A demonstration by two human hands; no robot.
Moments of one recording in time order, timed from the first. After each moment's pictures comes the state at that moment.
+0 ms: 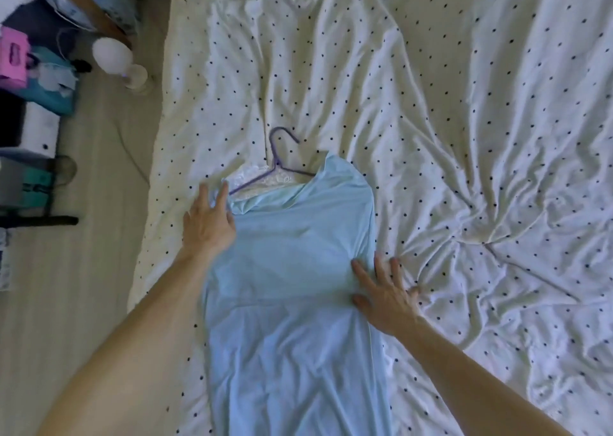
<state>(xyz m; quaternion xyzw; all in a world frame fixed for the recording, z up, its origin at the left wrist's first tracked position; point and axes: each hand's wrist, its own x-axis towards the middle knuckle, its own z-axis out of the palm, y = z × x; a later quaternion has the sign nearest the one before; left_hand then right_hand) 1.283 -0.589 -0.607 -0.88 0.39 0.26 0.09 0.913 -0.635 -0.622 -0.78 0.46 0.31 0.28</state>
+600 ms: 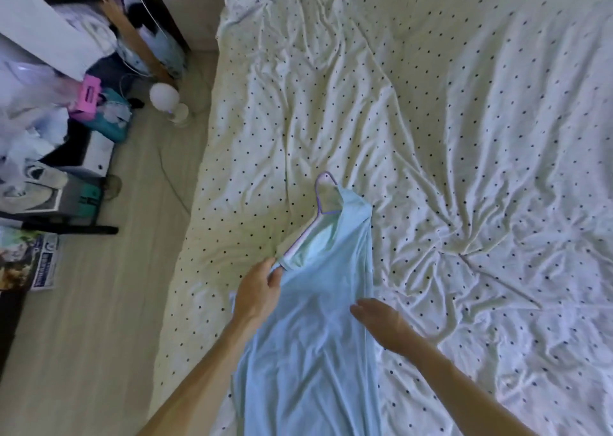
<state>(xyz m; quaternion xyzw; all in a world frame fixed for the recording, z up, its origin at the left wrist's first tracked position) 1.150 -0.501 -0.502 -0.86 0.31 0.34 -0.23 0.904 -0.597 -0.505 -0.58 0.56 0.21 0.56</state>
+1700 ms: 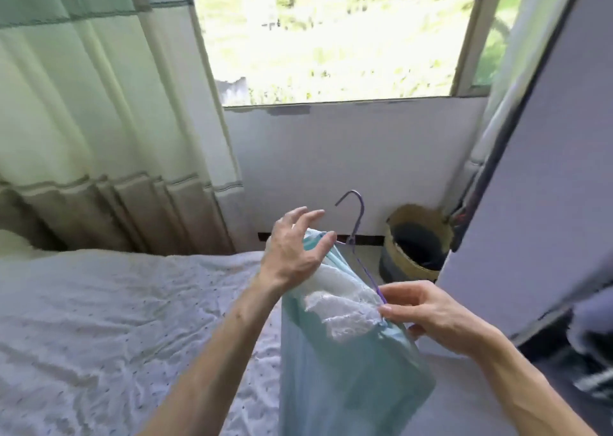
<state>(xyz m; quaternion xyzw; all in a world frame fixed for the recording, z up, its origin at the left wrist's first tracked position) 0.287 -0.490 -0.103 -0.21 0.91 0.29 -0.19 0.199 -0.244 -0.111 -0.30 0.67 -0.50 0.47</state>
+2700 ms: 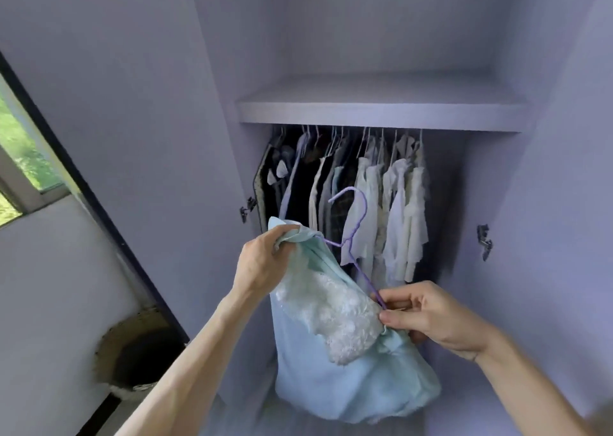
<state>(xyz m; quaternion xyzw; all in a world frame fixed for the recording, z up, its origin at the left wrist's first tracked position) 0.023 -0.170 -0.072 0.36 0.83 0.42 -0.01 0.265 -0.006 -0.079 0.11 0.75 -0.66 -0.03</state>
